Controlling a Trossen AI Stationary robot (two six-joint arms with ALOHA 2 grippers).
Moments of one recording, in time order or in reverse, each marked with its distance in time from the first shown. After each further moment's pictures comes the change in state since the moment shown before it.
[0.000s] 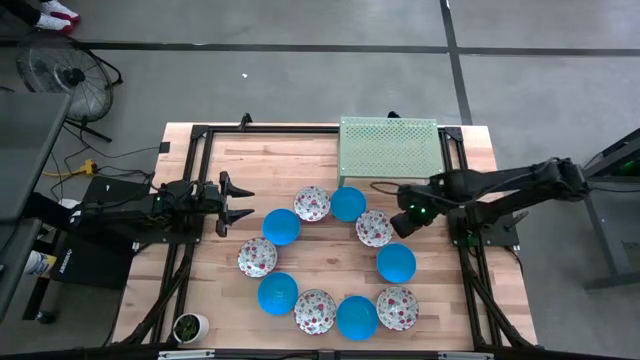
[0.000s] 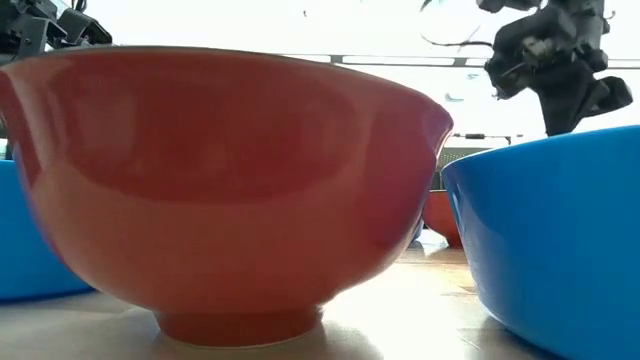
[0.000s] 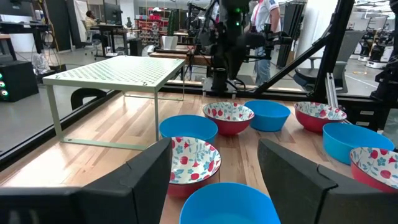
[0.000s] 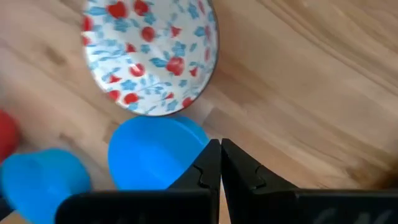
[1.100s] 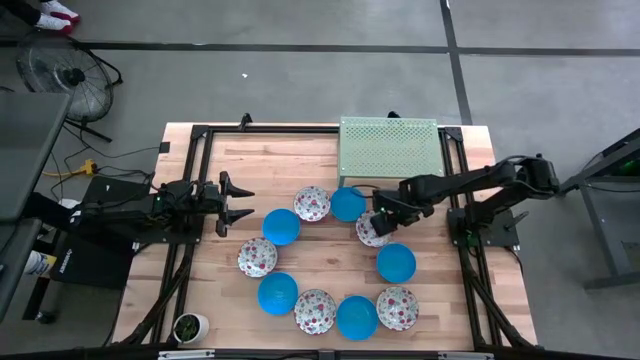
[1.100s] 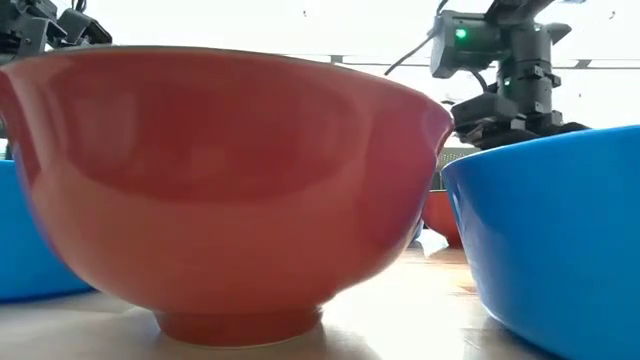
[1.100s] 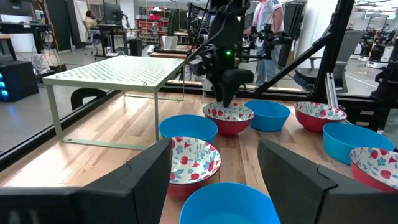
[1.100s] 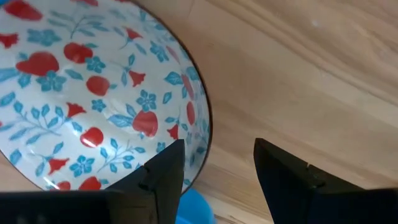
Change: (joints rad) left arm 0.000 0.000 0.000 0.000 0.000 0.000; right arm -0.067 0.309 -0.001 0.160 0.031 0.043
